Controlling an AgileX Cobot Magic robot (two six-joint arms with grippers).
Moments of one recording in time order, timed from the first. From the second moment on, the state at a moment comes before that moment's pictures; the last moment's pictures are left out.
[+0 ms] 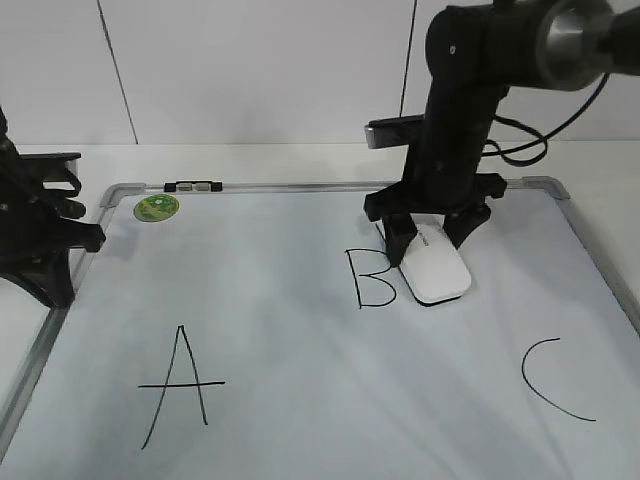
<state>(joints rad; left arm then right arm) -0.12 1.97 -1.28 -0.13 0.95 0.02 0.38 2.17 -1.78 0.05 1.21 0.05</state>
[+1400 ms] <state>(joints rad) -0.12 1.97 -1.28 -0.13 0.95 0.02 0.63 2.27 -1.87 0.07 1.24 0.06</state>
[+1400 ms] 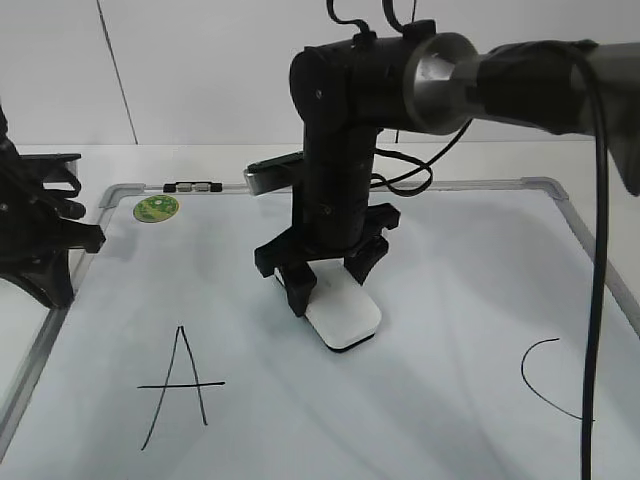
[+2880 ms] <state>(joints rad) -0.12 1.97 -1.28 -0.13 0.97 0.02 0.32 2.02 -1.83 0.06 1.22 0.06</state>
